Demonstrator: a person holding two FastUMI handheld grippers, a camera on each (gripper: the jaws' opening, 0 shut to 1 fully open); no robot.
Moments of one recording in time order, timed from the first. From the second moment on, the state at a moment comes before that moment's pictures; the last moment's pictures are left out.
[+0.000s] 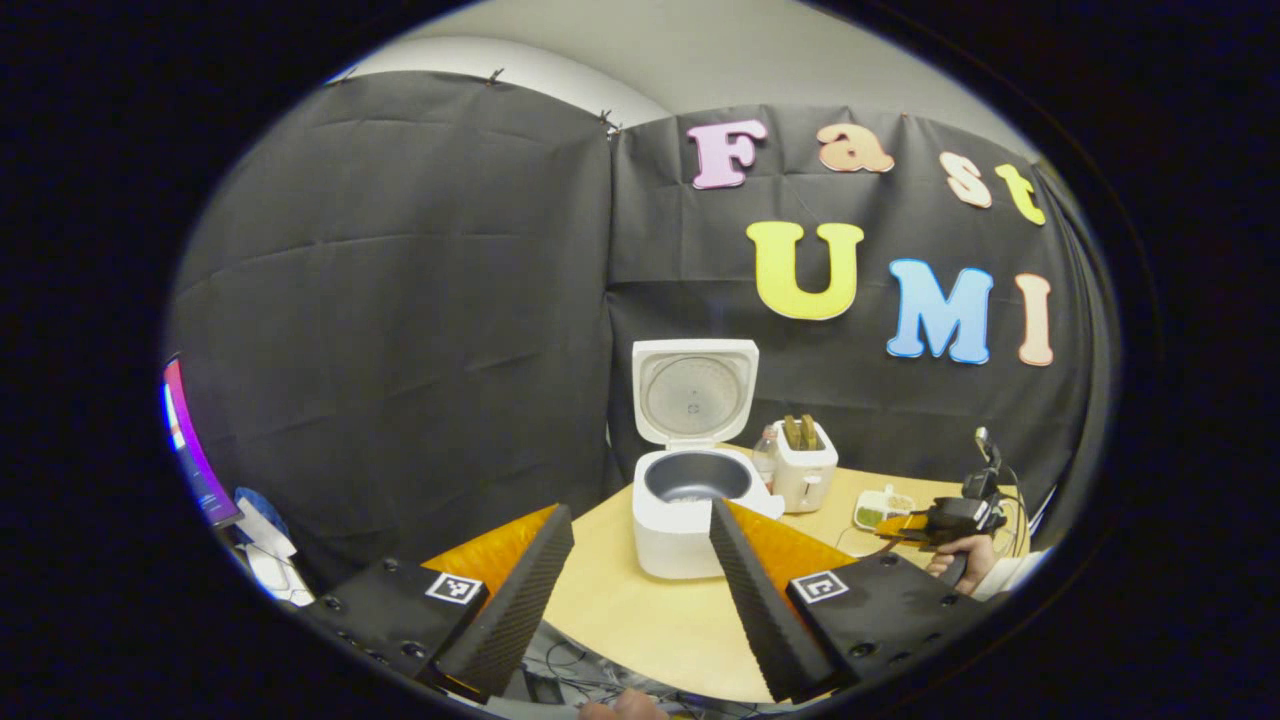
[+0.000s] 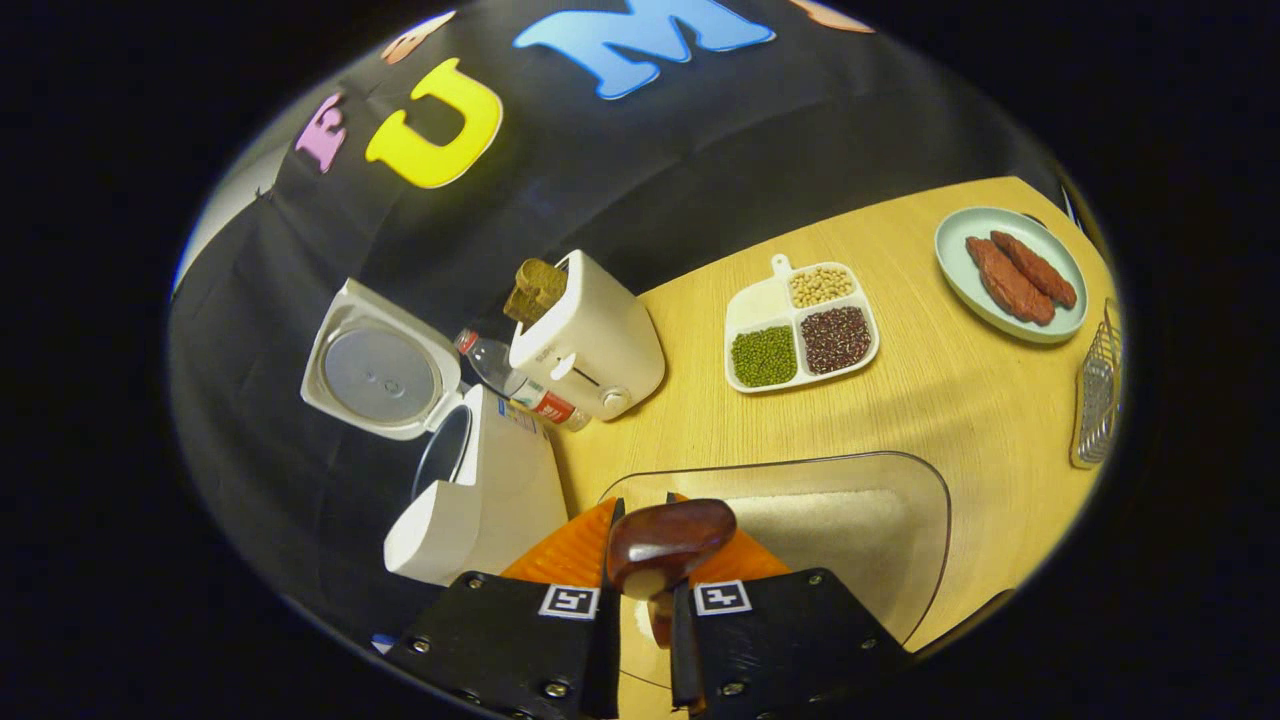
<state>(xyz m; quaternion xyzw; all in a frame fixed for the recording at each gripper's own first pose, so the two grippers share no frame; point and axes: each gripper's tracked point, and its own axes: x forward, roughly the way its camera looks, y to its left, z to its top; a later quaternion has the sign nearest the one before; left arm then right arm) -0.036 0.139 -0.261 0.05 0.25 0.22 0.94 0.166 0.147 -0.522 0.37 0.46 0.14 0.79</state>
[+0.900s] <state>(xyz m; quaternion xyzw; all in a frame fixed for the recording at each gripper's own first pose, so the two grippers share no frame) -0.042 0.152 -0.237 0.06 0.23 0.22 0.95 0.202 0.171 -0.391 0.54 0.40 0.17 0.72</state>
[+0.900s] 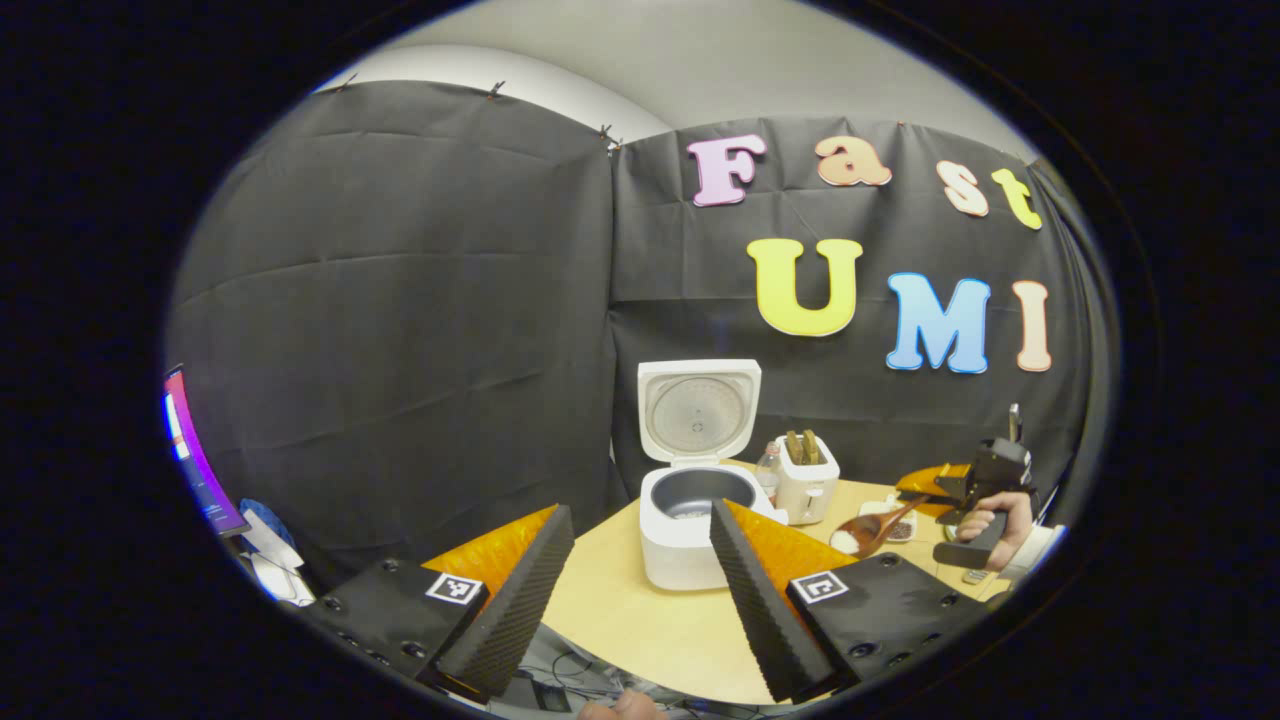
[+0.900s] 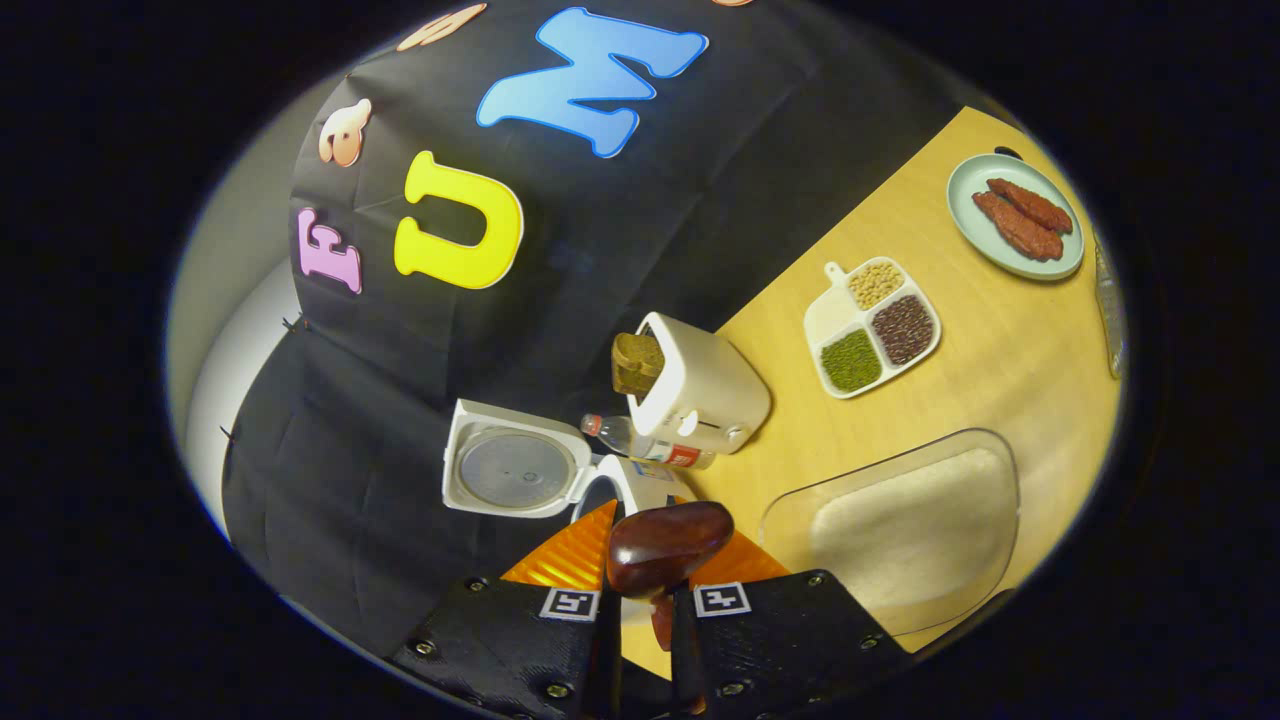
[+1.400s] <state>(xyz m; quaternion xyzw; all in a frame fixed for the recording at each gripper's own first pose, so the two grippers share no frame) -0.059 0.196 -0.226 0.05 0.22 0.26 0.94 0.271 0.325 -0.321 0.47 0.36 0.27 0.76</state>
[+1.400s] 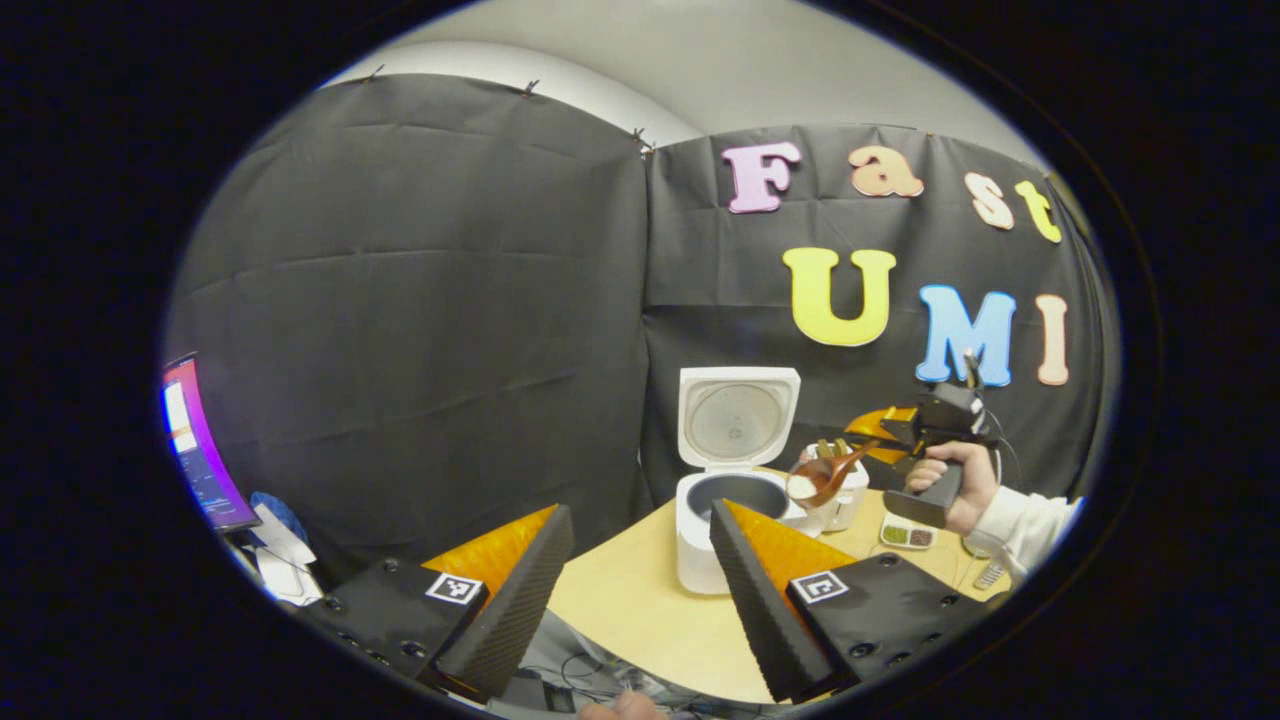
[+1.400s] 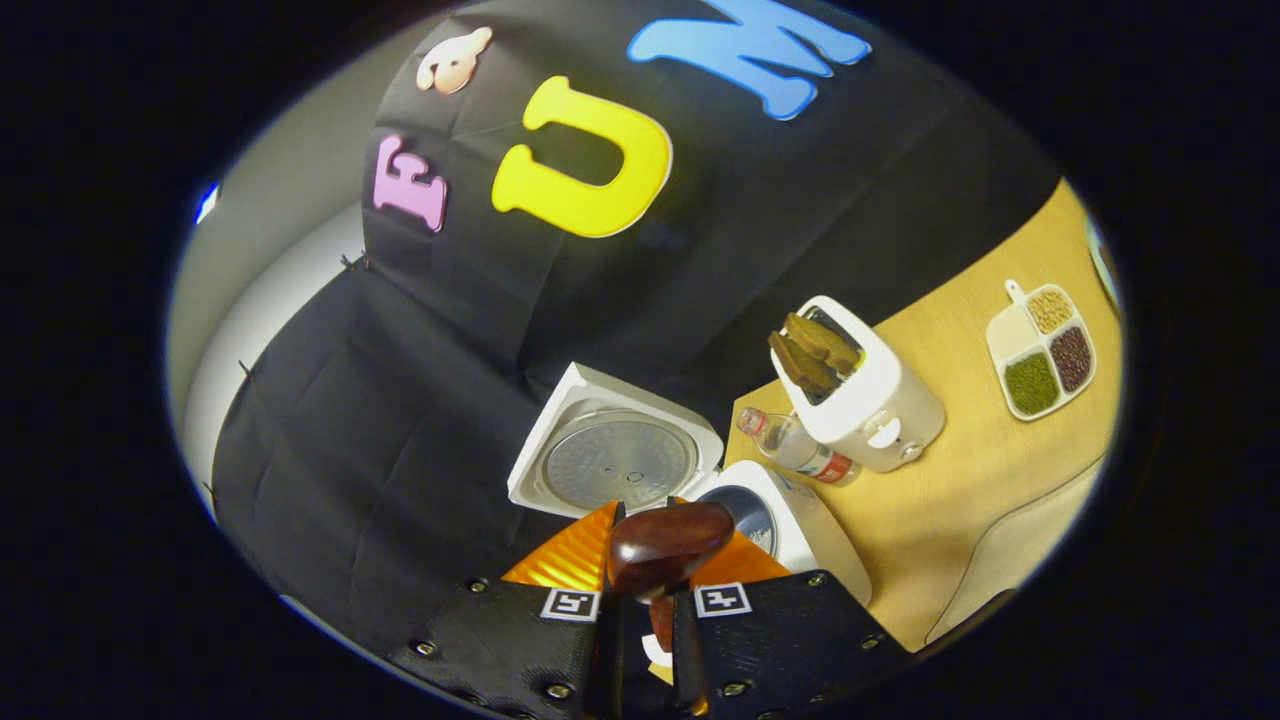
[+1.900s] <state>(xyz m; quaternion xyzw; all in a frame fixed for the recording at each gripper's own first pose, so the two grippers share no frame) -0.074 0.232 -0.244 0.04 0.23 0.30 0.93 0.287 0.429 -0.394 0.21 0.36 0.33 0.85</state>
